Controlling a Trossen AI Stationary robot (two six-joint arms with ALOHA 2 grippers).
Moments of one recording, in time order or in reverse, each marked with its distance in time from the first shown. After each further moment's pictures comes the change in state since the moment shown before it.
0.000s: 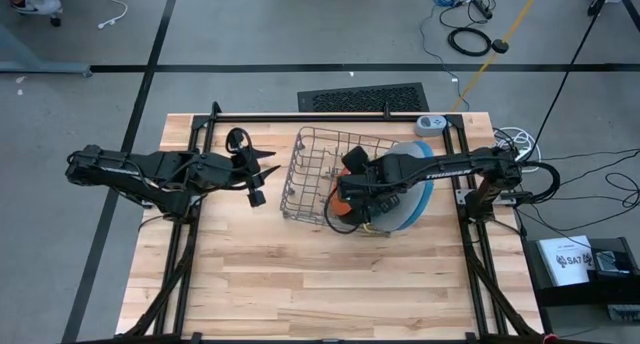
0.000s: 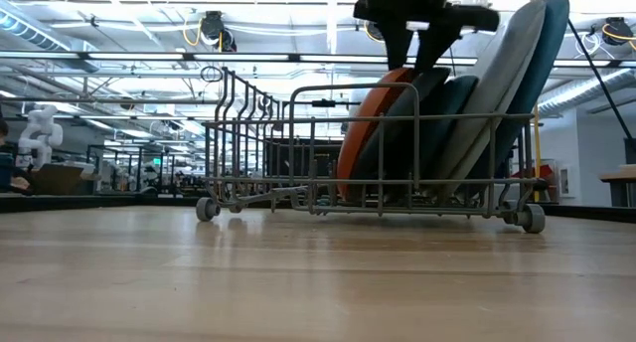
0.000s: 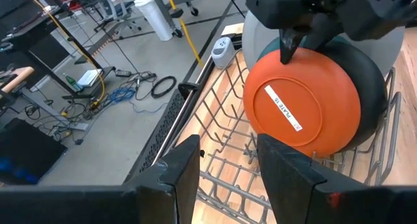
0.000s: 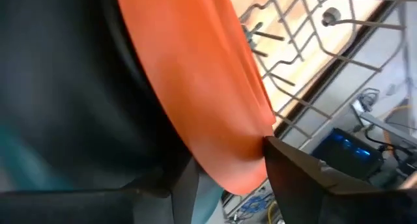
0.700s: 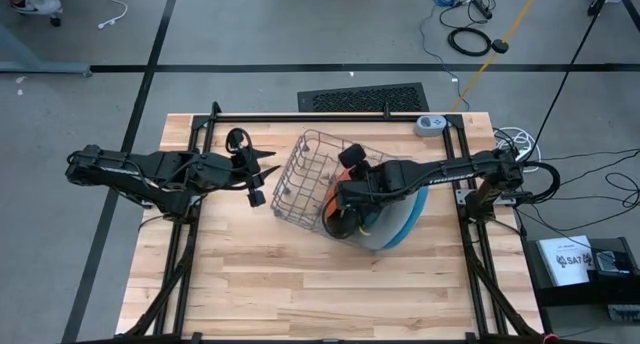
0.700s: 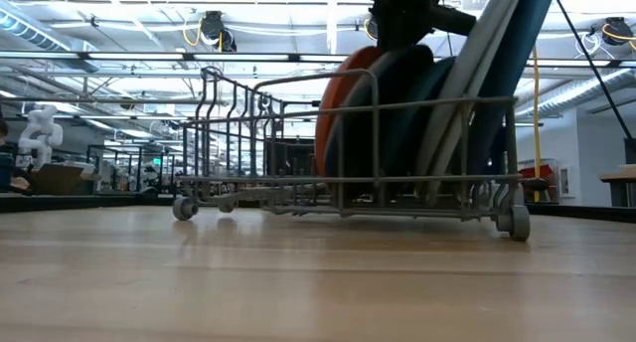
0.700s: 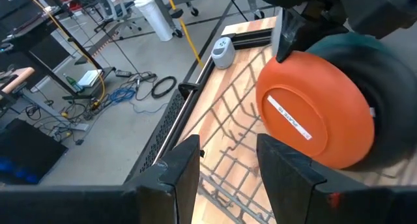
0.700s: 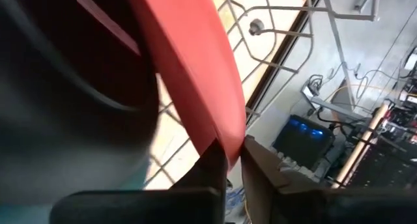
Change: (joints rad) left arm 0.000 0.000 0.000 0.000 0.000 0.004; right arm 0.056 -0.001 0.000 0.082 0.145 0.070
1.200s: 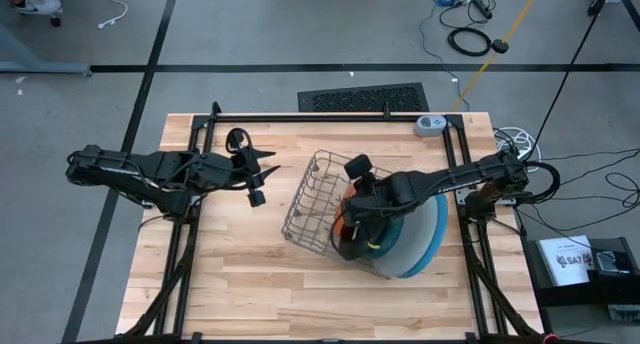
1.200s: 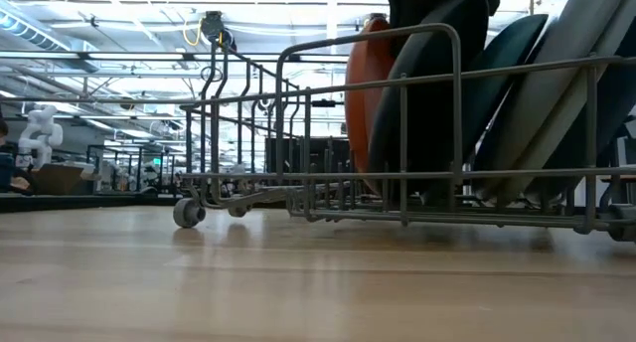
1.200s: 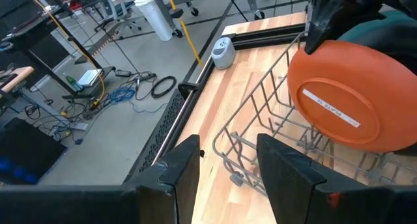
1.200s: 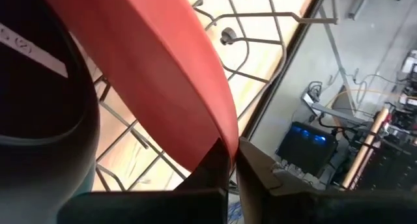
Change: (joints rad) left arm 0.000 0.000 0.000 0.000 0.000 -0.005; right arm 0.084 -0.033 -0.005 -0.023 0.044 0.115
